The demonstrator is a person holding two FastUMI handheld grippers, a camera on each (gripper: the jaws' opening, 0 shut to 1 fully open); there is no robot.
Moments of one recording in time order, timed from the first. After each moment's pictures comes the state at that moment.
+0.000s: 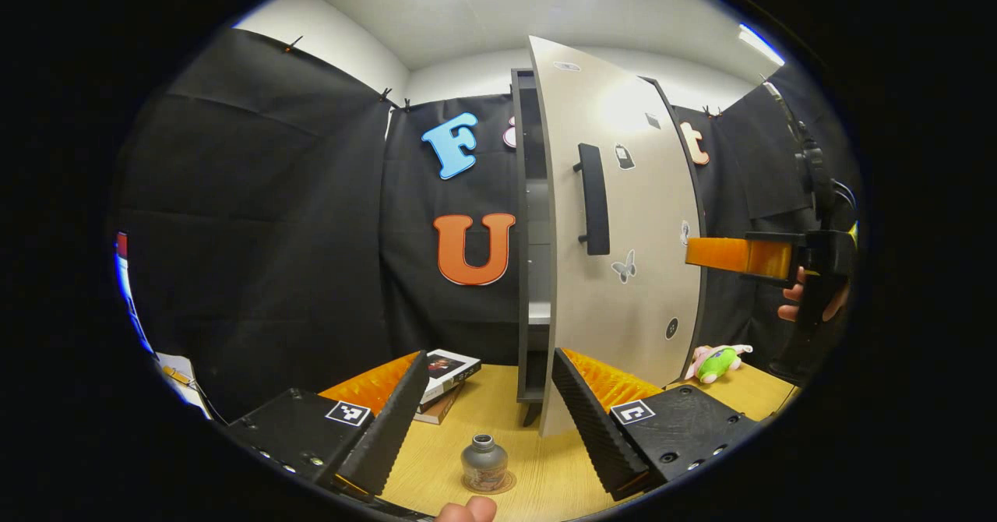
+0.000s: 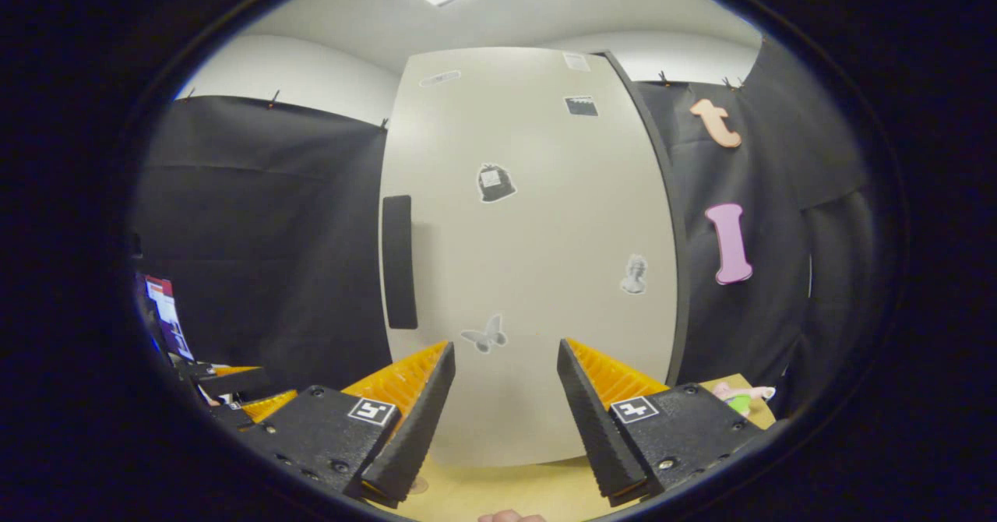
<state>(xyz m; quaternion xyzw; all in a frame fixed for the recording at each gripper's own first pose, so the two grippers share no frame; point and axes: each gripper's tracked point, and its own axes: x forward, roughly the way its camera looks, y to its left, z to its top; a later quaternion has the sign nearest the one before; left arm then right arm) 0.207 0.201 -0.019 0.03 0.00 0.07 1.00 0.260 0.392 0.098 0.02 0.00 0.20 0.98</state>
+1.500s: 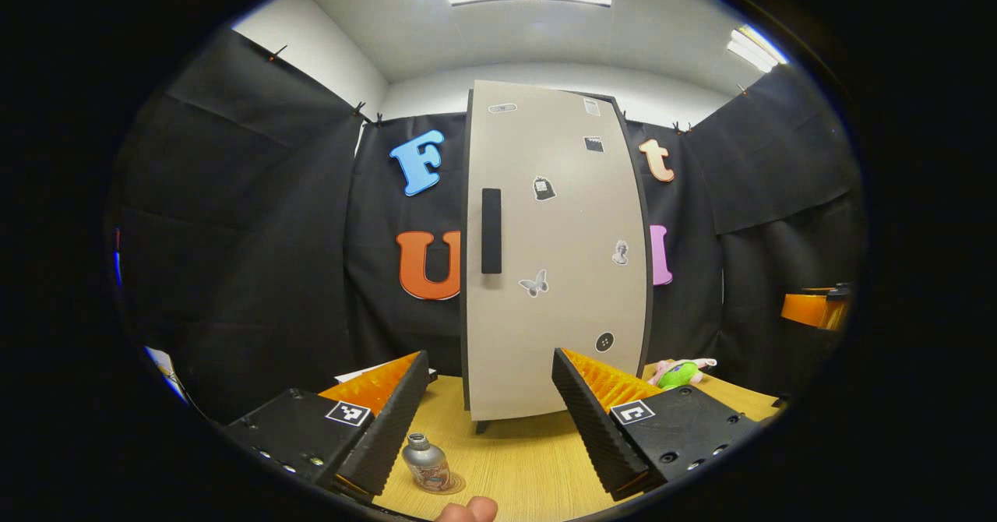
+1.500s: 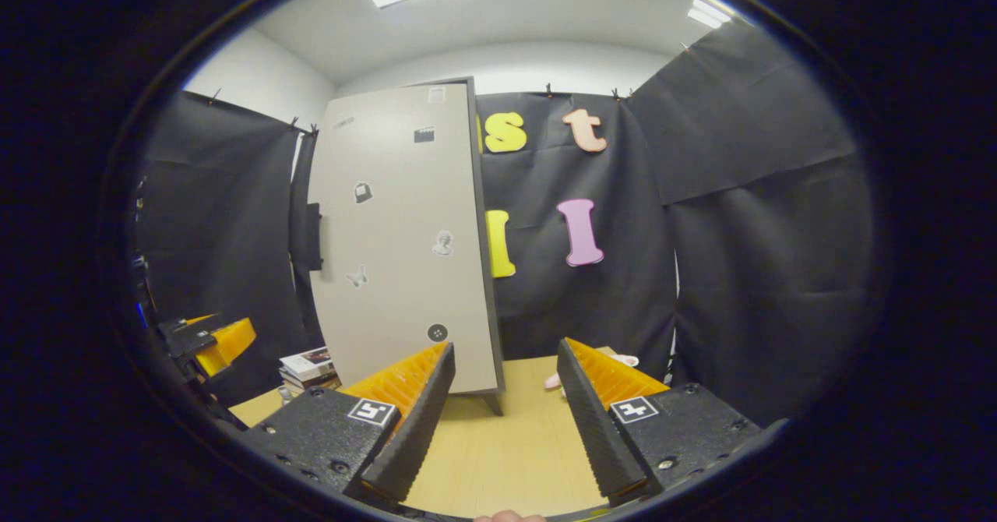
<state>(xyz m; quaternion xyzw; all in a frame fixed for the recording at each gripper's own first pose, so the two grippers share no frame) 0.197 0.124 -0.004 0.03 -0.04 0.02 1.00 0.153 0.209 0.061 0.03 0.00 0.01 1.00</state>
